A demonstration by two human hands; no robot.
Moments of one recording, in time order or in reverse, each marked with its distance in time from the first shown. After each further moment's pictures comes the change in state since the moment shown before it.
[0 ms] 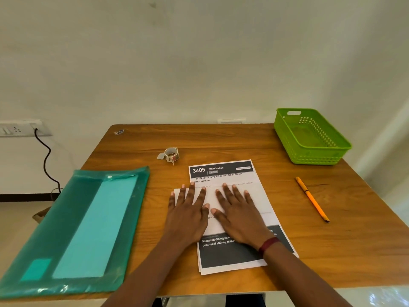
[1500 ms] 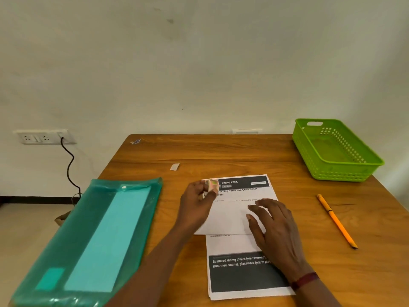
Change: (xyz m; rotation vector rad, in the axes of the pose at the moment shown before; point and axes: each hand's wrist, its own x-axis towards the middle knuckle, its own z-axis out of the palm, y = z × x) left_hand 0.043 0.002 -0.042 -1.123 0.286 -0.242; right_hand -0.017 0.036 -0.002 0.146 0.739 -0.105
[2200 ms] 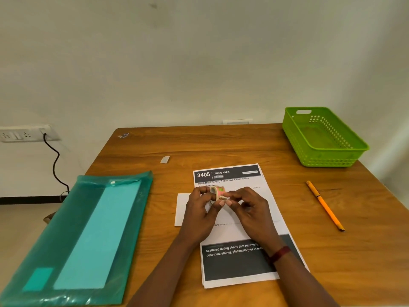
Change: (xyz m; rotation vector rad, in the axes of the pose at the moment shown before) left_hand -0.028 -0.036 0.025 0.184 -0.144 0.306; right_hand 0.019 -0.012 0.025 0.774 -0.063 0.242
